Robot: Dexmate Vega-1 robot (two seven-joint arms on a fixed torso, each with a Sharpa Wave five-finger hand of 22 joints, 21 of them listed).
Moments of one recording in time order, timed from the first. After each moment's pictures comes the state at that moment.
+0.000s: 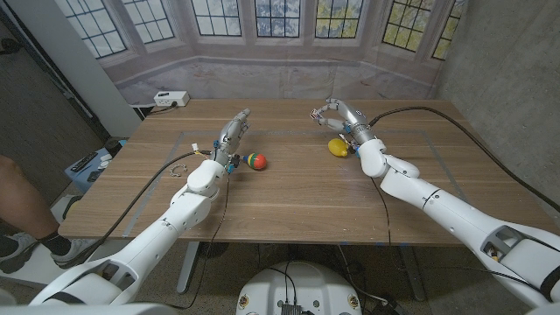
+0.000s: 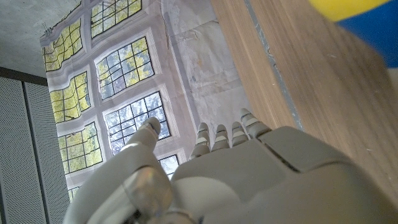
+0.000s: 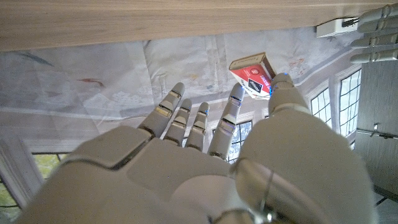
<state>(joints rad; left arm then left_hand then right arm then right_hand) 0.82 0.46 0.44 -1.30 -0.49 -0.35 0.08 0.36 0.18 0.58 -0.06 0.18 0.08 0.07 0.19 0.18 -0.03 0.11 0.22 0.19 -0.07 0.12 0.18 0.17 0.07 0.08 0.20 0.17 -0.64 -0.58 -0.72 -1.47 -0.37 -0.04 -0.40 0.82 -0.02 0.29 -0.14 0.23 0.76 -0.14 0.30 0.21 0.28 -0.08 0.21 0.20 0.19 -0.04 0.23 0.21 0.37 -0.03 0.19 0.17</state>
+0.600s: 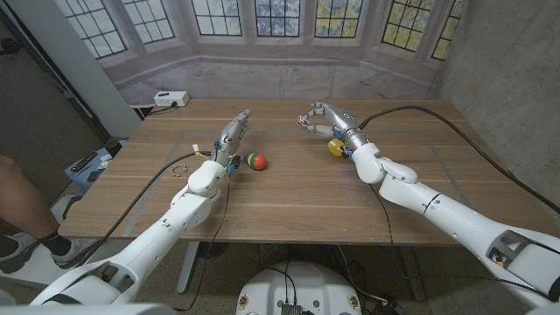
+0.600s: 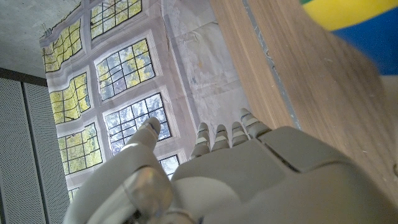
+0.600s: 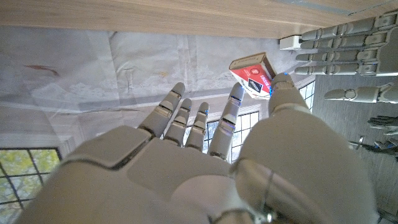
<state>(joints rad) 0.83 0.46 0.44 -1.31 -0.48 -0.35 0.09 0.36 0.18 0.58 -0.06 0.18 0.08 0.07 0.19 0.18 -0.03 0.11 0.22 0.19 -0.07 0.12 0.18 0.17 0.07 0.08 0.20 0.17 -0.66 -0.61 -0.75 -1.54 -0.46 0.02 -0.38 0.82 -0.02 0.28 -0.14 0.22 0.76 -0.14 0.30 0.21 0.28 -0.08 0.21 0.20 0.19 -0.04 0.23 0.21 0.37 -0.03 0.19 0.17</state>
